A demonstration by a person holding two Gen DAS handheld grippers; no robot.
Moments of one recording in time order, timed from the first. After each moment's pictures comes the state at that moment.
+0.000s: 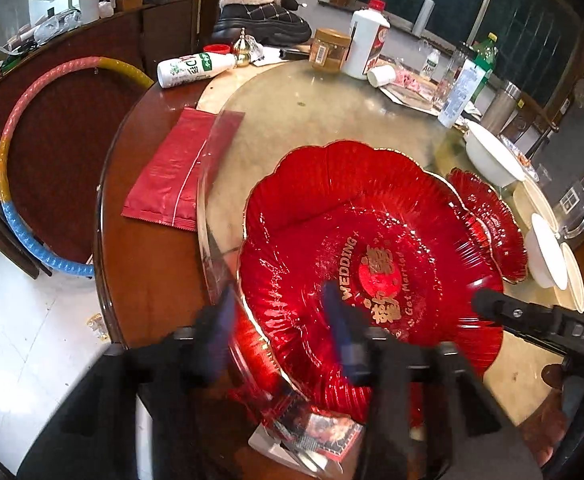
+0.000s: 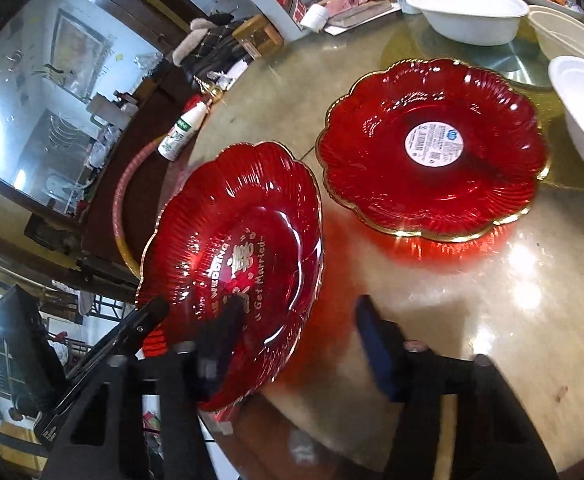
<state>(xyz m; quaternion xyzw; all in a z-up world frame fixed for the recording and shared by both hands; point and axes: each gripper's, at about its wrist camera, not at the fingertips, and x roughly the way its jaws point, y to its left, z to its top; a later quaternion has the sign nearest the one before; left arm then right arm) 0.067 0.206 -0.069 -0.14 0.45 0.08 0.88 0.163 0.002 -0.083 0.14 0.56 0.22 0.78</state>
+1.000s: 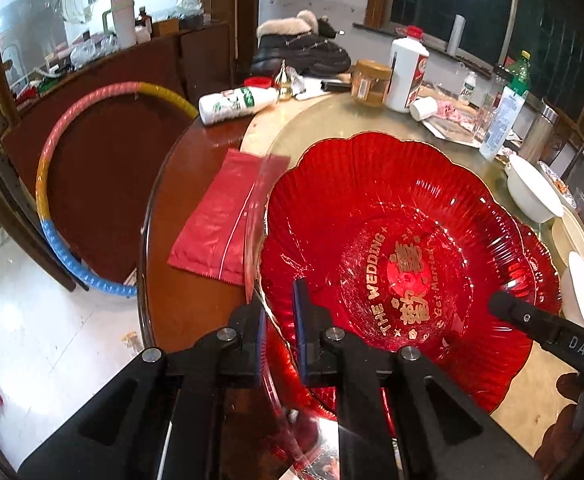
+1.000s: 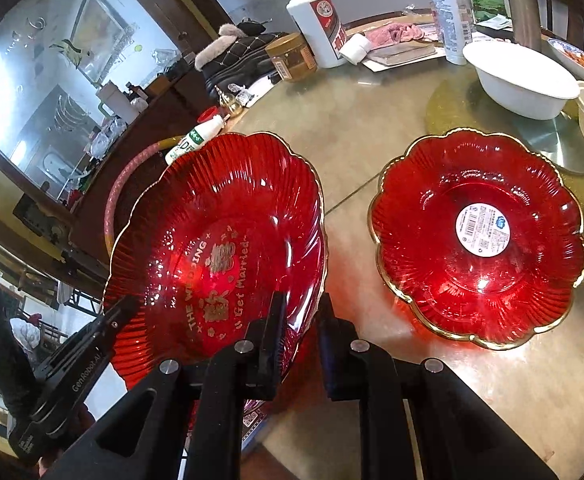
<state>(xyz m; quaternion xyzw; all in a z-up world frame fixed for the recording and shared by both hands) 0.088 0.225 -0.056 -0.12 0.42 0.17 0.88 0.189 0.042 -0.068 0.09 0.52 0.24 0.82</state>
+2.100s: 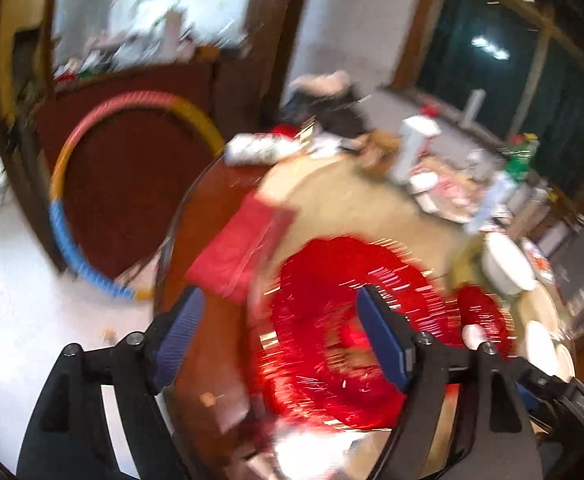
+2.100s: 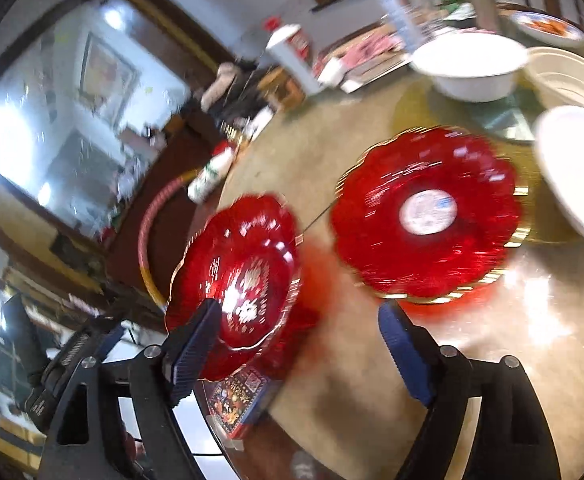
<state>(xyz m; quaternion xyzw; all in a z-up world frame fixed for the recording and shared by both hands) 0.040 0.215 0.002 -0.18 0.32 0.19 0.91 0.158 -0.058 -0.044 0.21 0.47 0.25 0.82</state>
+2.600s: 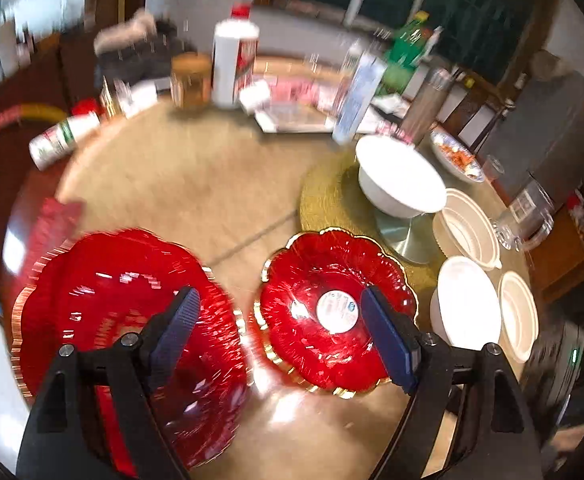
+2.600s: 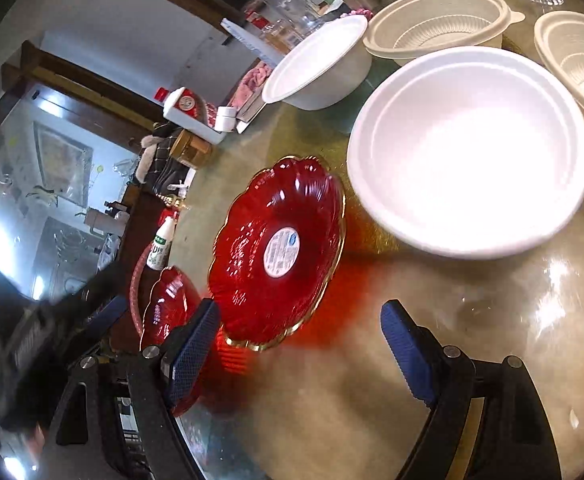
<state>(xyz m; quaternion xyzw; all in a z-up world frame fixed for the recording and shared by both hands) 0.202 0.077 -0.011 -0.13 0.47 -0.01 0.87 0.202 -0.143 -0.090 0.31 0.50 0.16 0.79</state>
